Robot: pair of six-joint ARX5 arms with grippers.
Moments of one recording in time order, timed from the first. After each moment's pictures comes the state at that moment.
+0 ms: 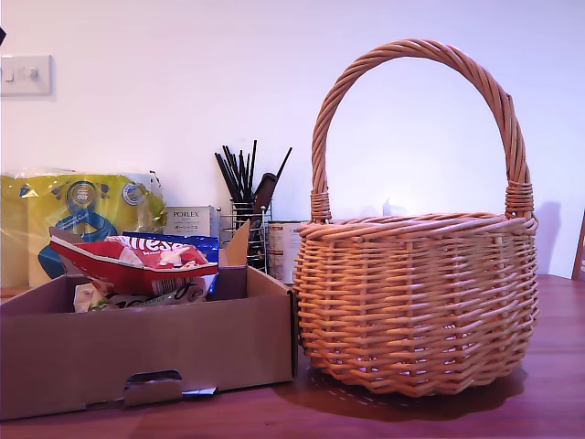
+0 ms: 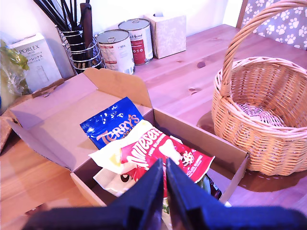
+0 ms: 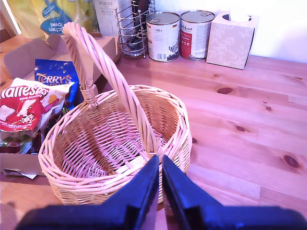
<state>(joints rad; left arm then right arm) -0.52 0.44 0.56 -0.46 0.03 0.03 0.39 0.32 0.57 -0.62 0.00 0.00</state>
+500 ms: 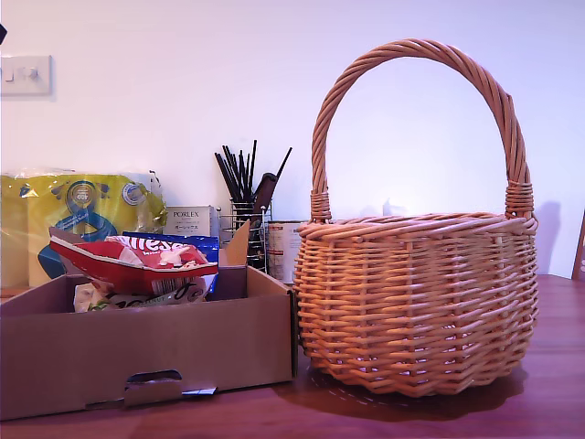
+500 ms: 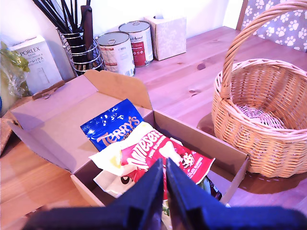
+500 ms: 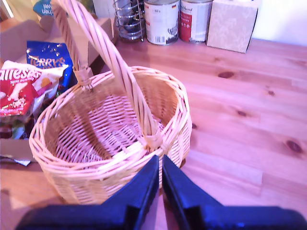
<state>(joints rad) -0.52 0.44 0.56 -0.46 0.03 0.03 0.39 0.32 0.52 -0.61 0.01 0.00</state>
